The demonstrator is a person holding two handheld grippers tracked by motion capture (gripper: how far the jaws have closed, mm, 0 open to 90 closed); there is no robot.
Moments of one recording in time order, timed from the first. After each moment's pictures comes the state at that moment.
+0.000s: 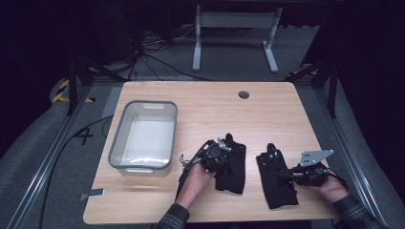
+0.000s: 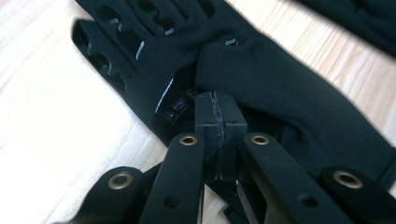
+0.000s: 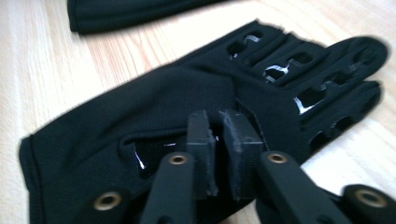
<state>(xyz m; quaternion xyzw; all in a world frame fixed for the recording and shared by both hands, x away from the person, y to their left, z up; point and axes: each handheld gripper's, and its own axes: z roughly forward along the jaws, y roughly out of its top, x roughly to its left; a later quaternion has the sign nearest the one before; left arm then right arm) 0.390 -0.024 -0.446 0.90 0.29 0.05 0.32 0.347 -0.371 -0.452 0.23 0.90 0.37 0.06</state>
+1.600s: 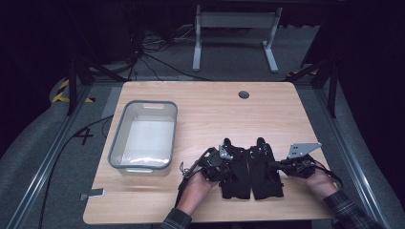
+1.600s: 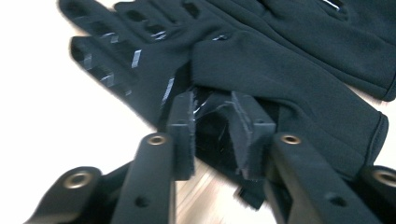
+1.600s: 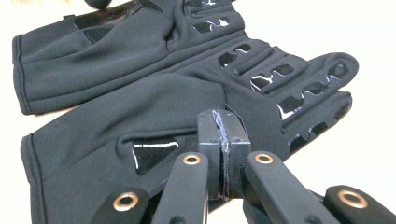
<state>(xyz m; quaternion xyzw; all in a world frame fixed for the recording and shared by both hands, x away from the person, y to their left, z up) 0.360 -0.018 -0.438 0.89 0.29 0.06 0.33 0.367 -0.341 -0.443 0.23 0.89 0.38 0.10</state>
